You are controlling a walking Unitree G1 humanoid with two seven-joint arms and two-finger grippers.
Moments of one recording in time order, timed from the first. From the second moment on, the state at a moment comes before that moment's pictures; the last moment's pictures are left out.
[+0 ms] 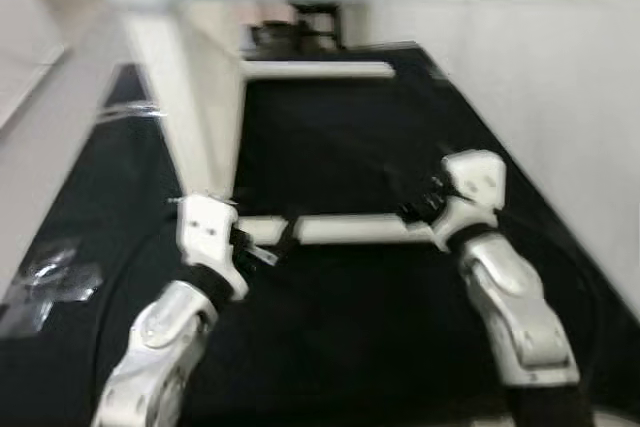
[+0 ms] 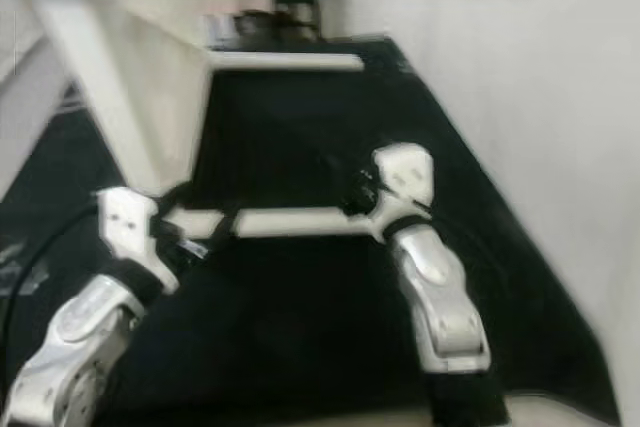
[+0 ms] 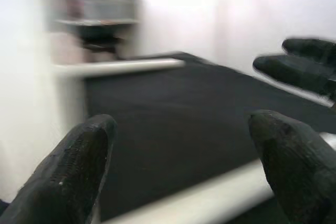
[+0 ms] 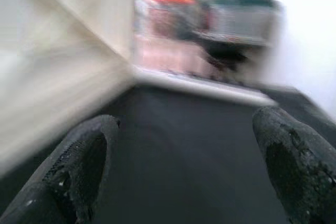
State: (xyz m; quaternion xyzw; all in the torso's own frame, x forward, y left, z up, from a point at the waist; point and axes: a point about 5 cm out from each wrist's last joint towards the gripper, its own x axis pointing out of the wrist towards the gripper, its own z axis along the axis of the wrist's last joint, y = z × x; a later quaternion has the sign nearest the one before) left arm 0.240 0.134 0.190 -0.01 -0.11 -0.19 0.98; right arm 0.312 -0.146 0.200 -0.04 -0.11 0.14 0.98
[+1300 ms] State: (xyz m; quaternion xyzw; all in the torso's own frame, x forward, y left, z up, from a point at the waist) left arm 0.239 0.144 0.174 -0.04 -0.04 -0.10 0.99; right arm 0.302 -0.137 0.187 -0.06 -0.09 0.18 0.98
